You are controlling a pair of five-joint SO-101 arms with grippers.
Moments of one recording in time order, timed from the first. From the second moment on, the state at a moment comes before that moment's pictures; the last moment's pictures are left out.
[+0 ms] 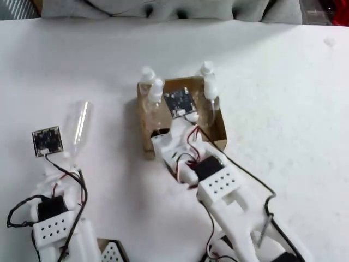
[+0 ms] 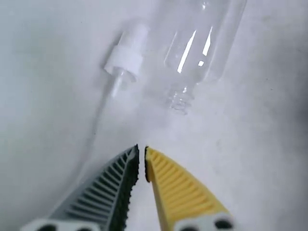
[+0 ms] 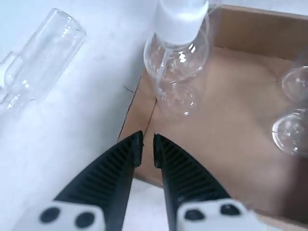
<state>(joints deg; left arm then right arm) -27.7 -75.5 90.1 49.5 -2.7 -35.7 -35.8 56.4 29.5 -9.1</state>
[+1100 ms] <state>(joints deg) -54.9 -26.2 26.2 59.6 -8.4 -64.4 0.0 35.5 -0.6 -19.7</state>
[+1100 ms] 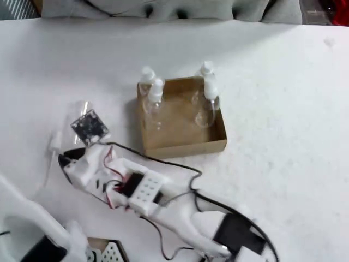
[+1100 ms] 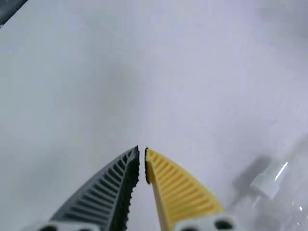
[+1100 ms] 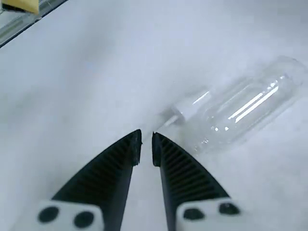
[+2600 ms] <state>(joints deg) -35.8 -20.6 44.8 48.3 -32.6 -29.9 -101.6 80.6 62.9 -6.9</state>
